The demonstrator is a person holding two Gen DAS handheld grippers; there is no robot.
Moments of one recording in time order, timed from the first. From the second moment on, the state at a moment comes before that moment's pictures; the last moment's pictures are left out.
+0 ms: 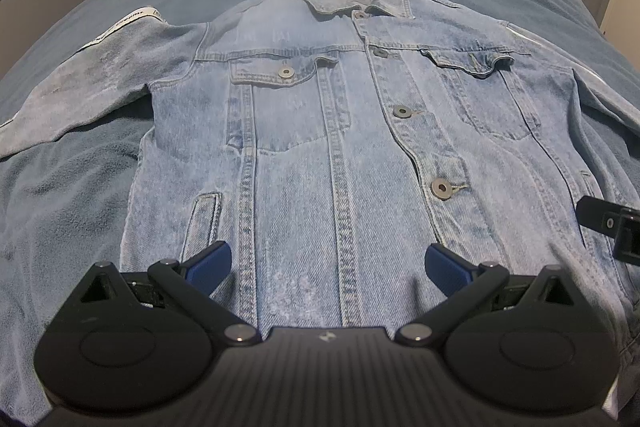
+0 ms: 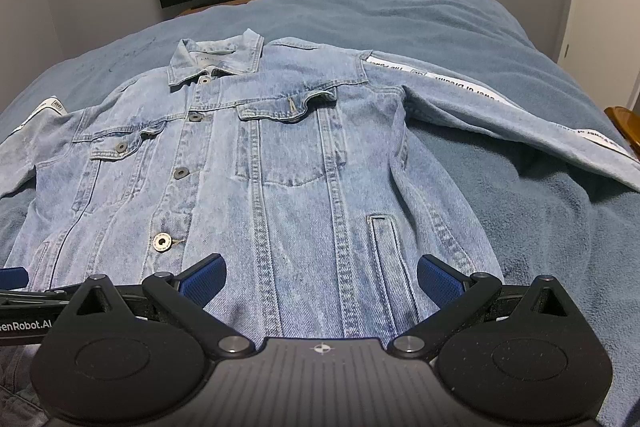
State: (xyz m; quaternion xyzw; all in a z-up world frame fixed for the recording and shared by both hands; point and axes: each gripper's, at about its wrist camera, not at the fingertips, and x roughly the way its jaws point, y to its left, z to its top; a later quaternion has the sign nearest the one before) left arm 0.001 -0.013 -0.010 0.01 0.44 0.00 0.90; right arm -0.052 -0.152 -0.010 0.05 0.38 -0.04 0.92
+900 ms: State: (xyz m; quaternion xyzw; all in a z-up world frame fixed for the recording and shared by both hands) left arm 0.049 0.027 -0.049 -0.02 0.41 0.05 0.91; right arm -0.034 -0.399 -0.007 0.39 0.25 -0.21 0.86
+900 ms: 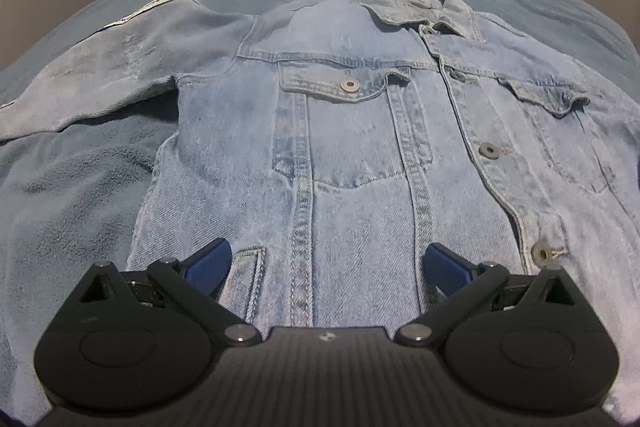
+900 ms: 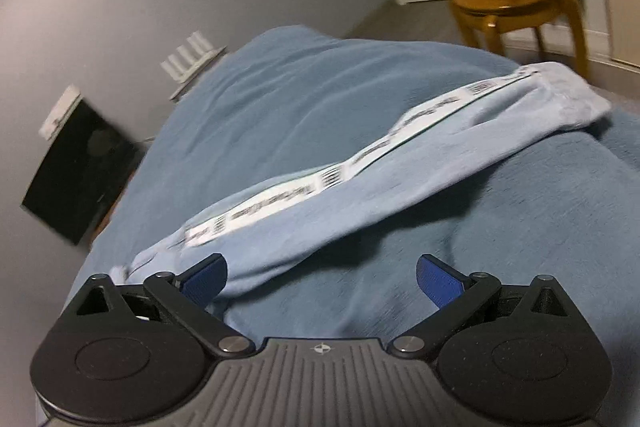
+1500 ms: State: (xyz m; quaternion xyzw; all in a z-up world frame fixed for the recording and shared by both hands) left arm 0.052 0.029 -0.060 -0.04 0.42 0.05 0.91; right arm -0.031 -0.487 -0.078 0.54 0.20 -0.23 0.78
